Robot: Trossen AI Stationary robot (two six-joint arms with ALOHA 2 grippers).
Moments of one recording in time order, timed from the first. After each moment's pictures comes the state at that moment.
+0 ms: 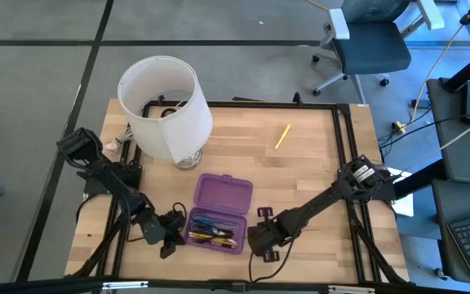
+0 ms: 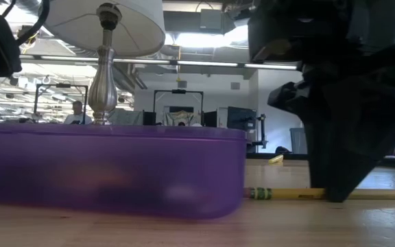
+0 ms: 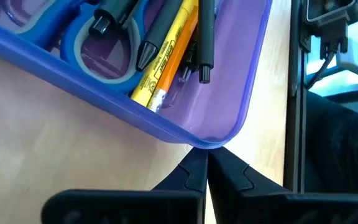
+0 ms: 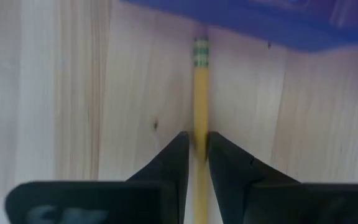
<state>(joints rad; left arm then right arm) -0.82 1.52 0.46 0.31 -0.22 -1.15 0.53 2.07 1.35 -0.56 0.13 0.41</state>
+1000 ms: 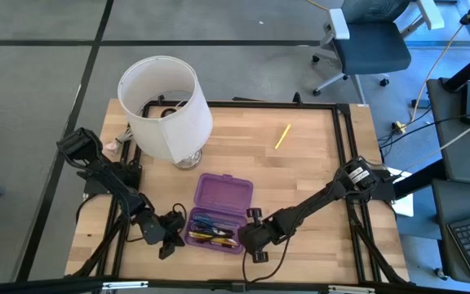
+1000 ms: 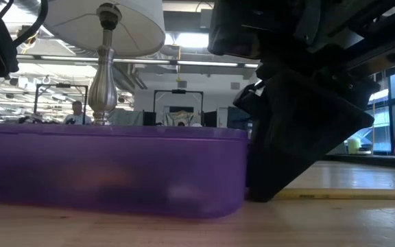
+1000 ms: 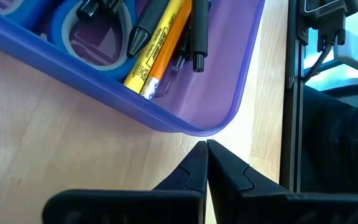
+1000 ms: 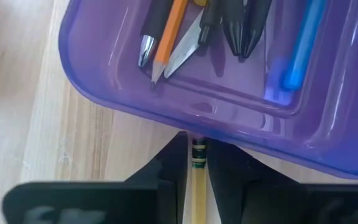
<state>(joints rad) -0.82 1.52 0.46 0.31 -0.20 -1.15 0.51 2.12 1.35 -0.35 0.15 0.36</state>
